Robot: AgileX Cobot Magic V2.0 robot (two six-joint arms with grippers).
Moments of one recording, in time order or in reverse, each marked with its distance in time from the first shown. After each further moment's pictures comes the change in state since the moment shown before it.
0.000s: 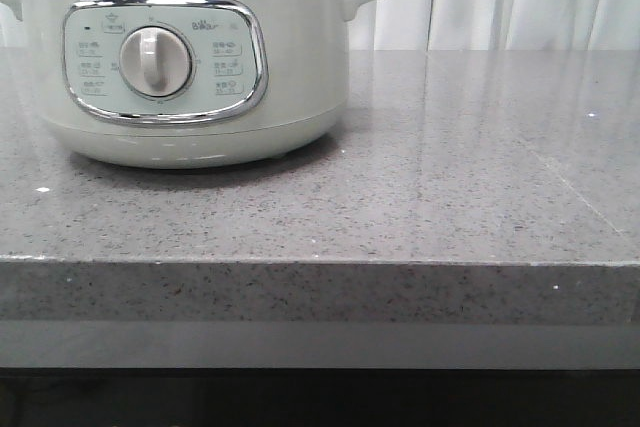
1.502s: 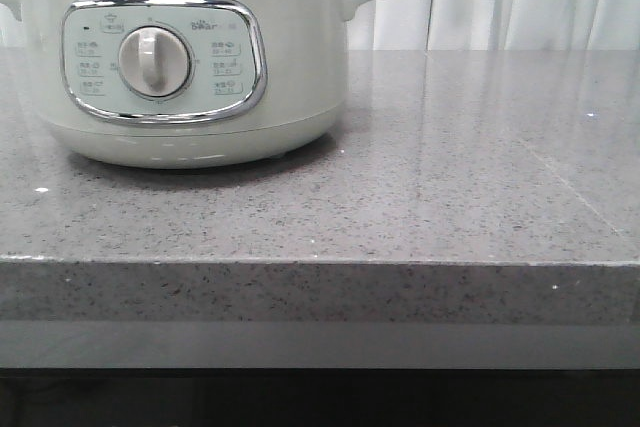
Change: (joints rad) left arm 0.000 -0.068 -0.014 -0.006 -0.021 0.000; right arm 0.000 0.000 0.000 0.000 0.006 0.000
